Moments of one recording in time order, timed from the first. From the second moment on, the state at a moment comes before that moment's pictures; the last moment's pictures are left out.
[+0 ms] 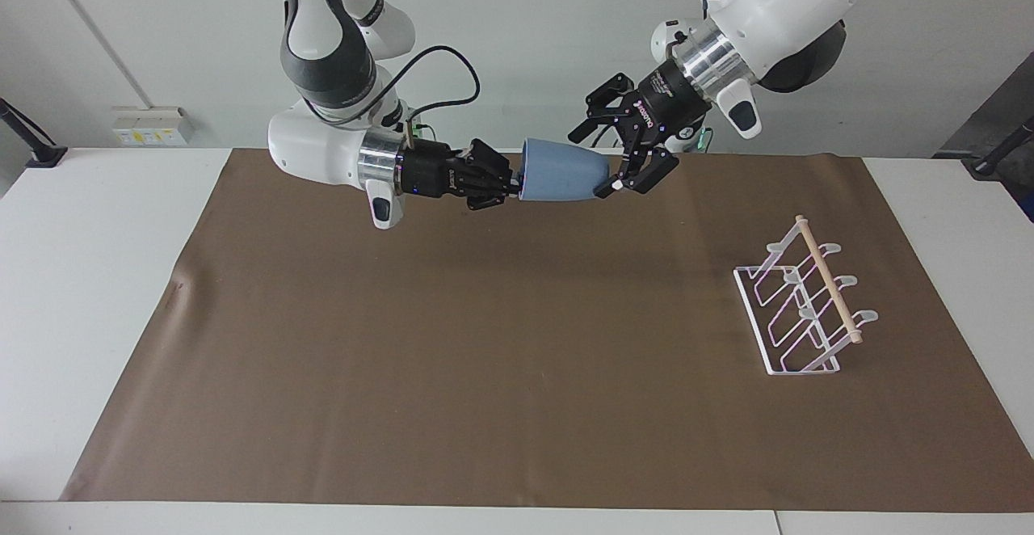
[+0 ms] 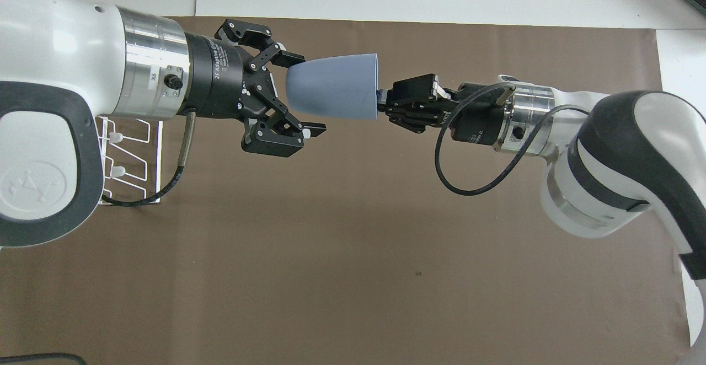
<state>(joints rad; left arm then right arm) -0.12 0.14 -0.34 -1.45 -0.64 1.97 -2.14 0.24 0.12 0.01 -1.86 1.66 1.99 -0.31</state>
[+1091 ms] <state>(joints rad) -0.17 0.15 -0.34 -1.46 -0.60 2.05 -2.14 0.24 0.12 0.01 -1.86 1.66 1.99 -0.31</state>
